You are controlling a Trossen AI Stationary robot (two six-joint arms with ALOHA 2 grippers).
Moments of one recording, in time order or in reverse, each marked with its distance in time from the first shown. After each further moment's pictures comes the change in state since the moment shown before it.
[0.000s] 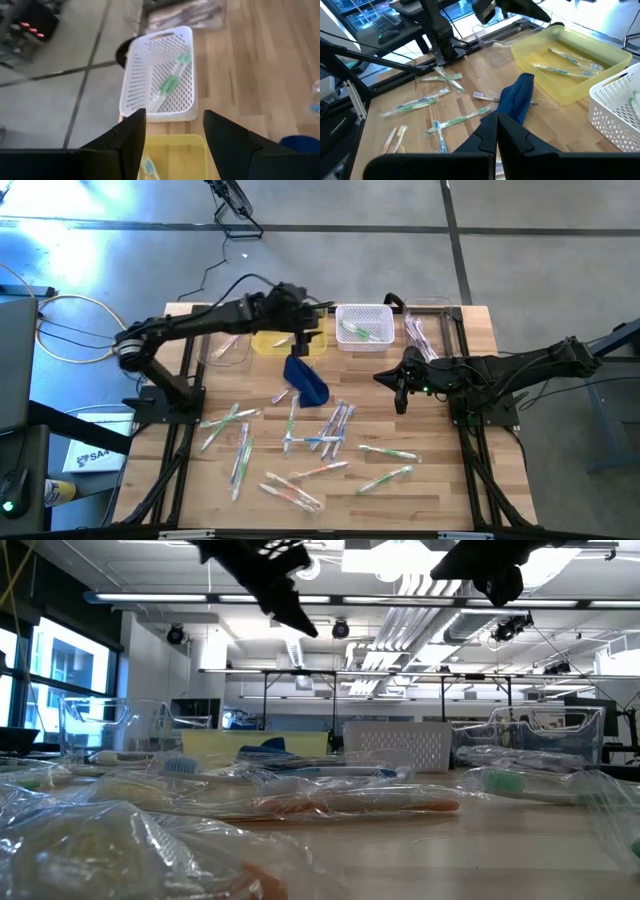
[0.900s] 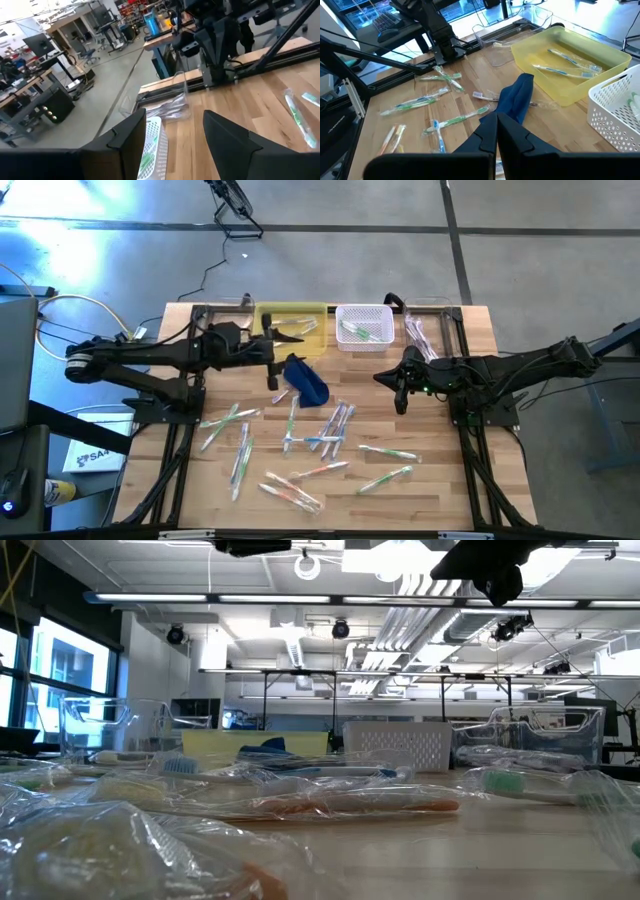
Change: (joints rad) left arm -0.278 -0.441 -0.441 0.482 -0.077 -0.106; right arm 0.000 0.000 0.000 0.000 -0.001 -0.010
